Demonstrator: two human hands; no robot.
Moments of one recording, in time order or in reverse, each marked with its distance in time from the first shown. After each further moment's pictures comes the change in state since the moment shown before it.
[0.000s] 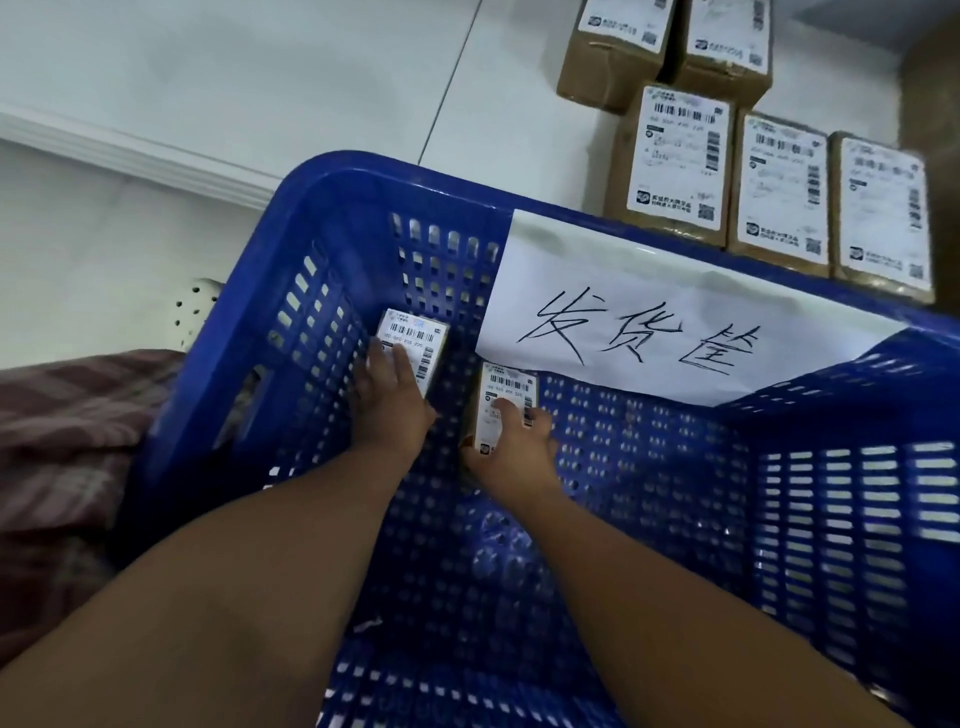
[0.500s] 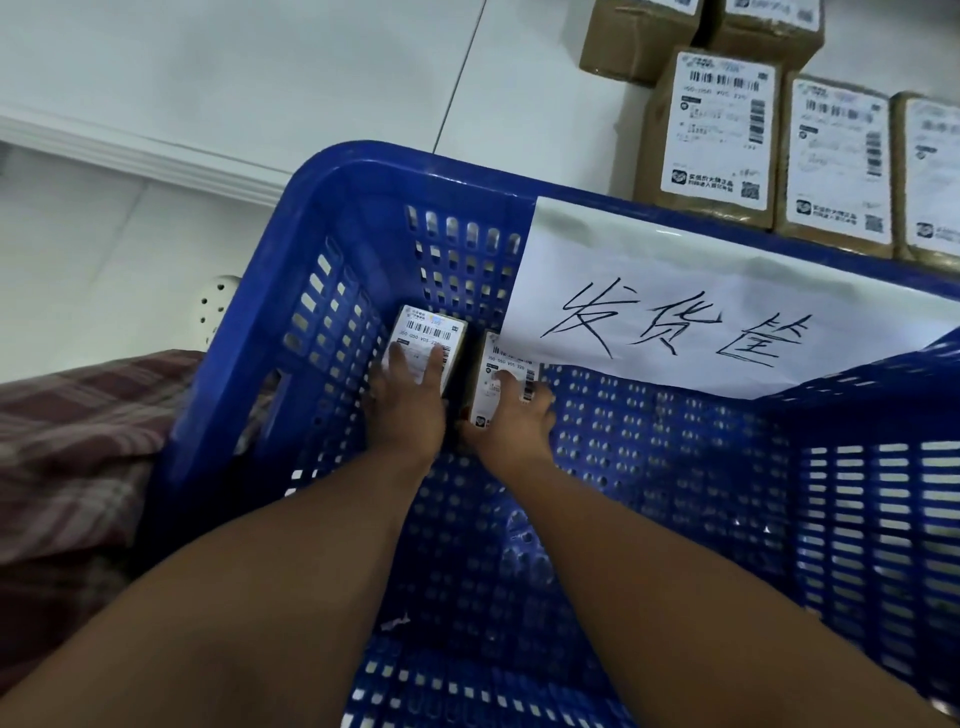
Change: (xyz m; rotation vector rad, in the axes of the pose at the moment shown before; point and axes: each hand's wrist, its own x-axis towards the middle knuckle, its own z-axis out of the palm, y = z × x) left_hand 0.008 -0.012 0.009 -0.012 -0.047 -0.021; right_hand 0.031 -0.022 0.021 0.041 0.029 -0.025
